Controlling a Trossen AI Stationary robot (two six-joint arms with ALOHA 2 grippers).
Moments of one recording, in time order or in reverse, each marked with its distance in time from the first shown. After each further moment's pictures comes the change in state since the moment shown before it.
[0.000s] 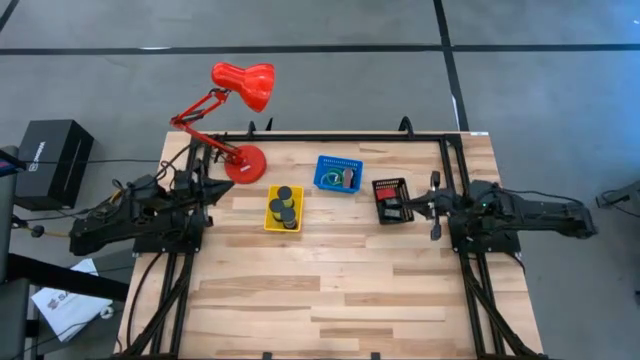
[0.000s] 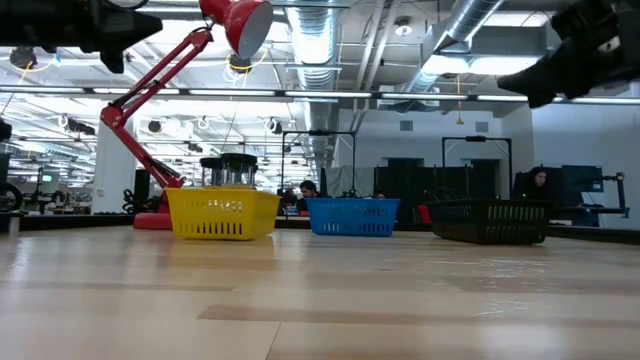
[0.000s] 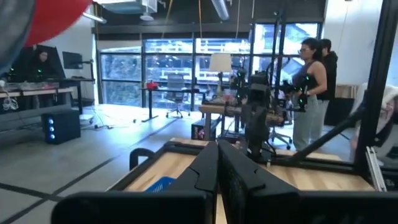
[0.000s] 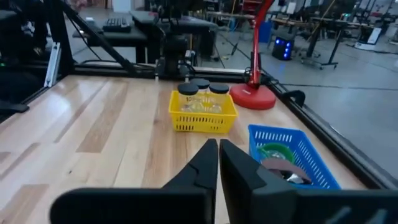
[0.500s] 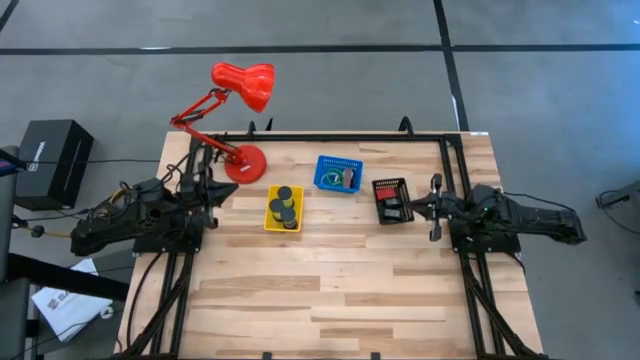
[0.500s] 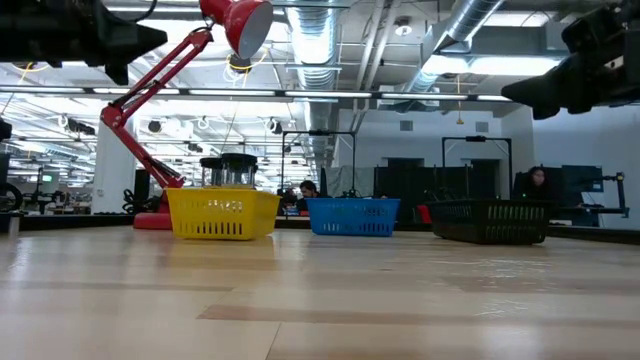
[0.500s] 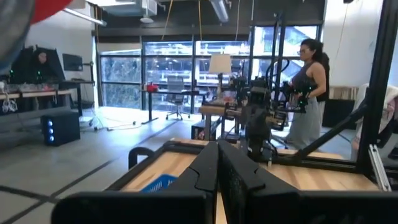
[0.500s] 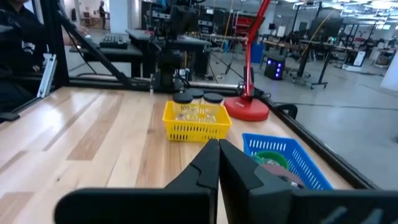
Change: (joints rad) left arm 0.000 -0.024 -0.088 0.086 0.008 0.003; right arm -0.015 -0.199 -0.135 0.044 0.003 -0.016
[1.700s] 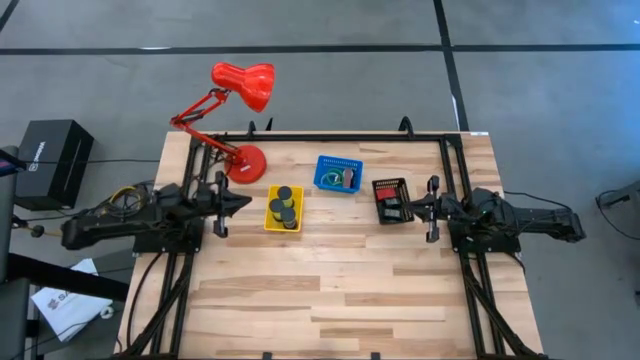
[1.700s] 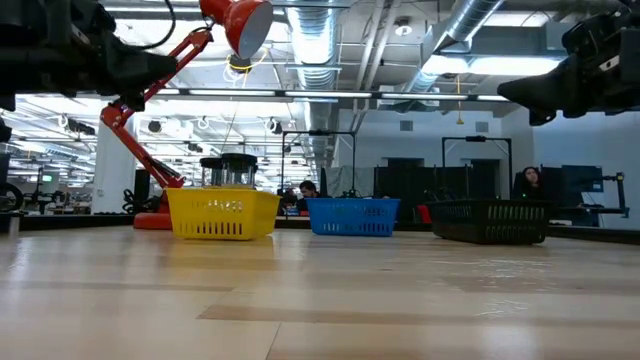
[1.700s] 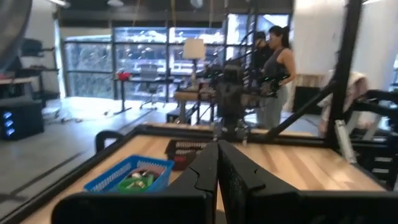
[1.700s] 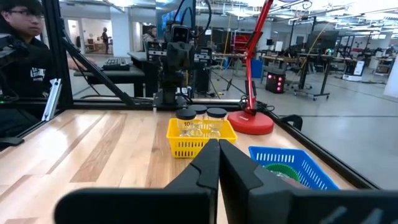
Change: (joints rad) left arm -0.029 0.142 -0.160 0.260 0.089 -0.018; right arm 0.029 0.003 -0.086 0.165 0.025 0.051
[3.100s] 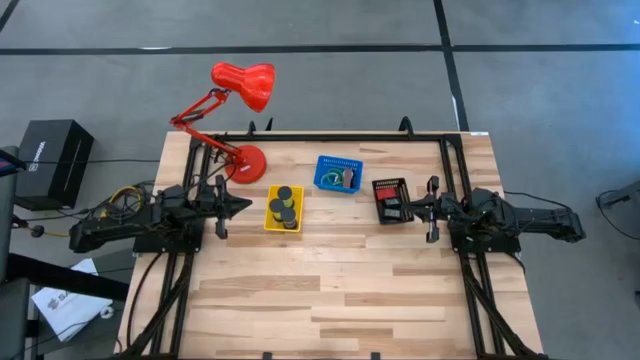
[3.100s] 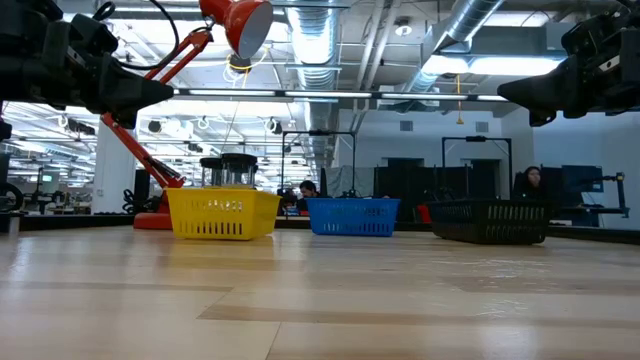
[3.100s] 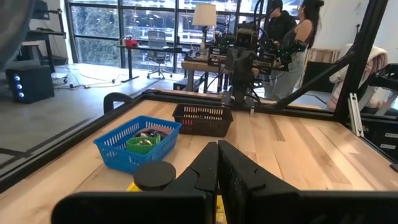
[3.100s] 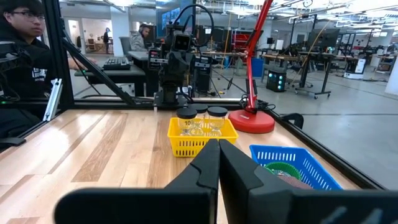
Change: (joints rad) left arm -0.001 -0.121 0.001 -0.265 -0.036 -0.027; right arm 0.001 0.001 -0.002 -0.004 0.000 0.009
